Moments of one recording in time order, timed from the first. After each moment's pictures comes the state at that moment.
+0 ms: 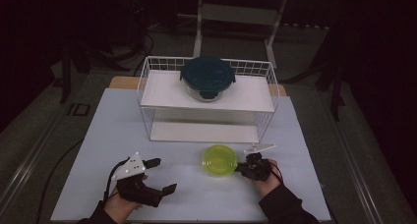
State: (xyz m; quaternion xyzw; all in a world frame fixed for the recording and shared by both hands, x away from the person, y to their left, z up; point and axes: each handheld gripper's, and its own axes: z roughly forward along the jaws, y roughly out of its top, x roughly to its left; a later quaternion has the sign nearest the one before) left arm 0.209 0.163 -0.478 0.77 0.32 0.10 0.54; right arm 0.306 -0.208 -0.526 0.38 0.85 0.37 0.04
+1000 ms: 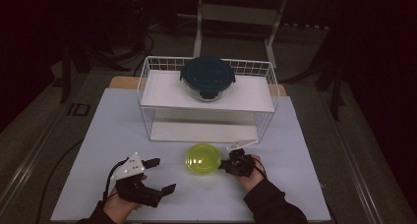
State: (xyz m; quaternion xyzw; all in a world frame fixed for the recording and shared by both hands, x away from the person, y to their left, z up) left arm 0.208 0.165 -0.477 0.77 0.32 0.10 0.54; right arm 0.317 -0.161 -0.527 0.35 0.86 0.37 0.02
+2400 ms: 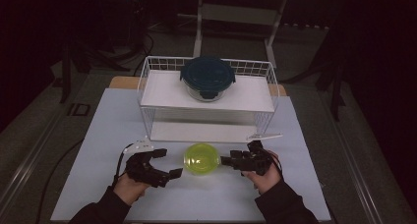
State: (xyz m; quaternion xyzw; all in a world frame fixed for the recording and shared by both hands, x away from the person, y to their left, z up) left arm 0.260 0.148 -0.472 0.78 0.39 0.02 0.50; right arm 0.306 -0.193 -0.475 0.43 0.79 0.44 -0.03
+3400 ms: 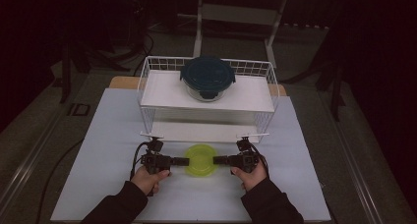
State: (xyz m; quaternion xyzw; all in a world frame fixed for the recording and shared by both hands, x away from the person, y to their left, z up) left arm 0.305 0.138 -0.520 0.69 0.52 -0.19 0.47; right arm 0.322 -0.169 -0.499 0.50 0.75 0.42 -0.14
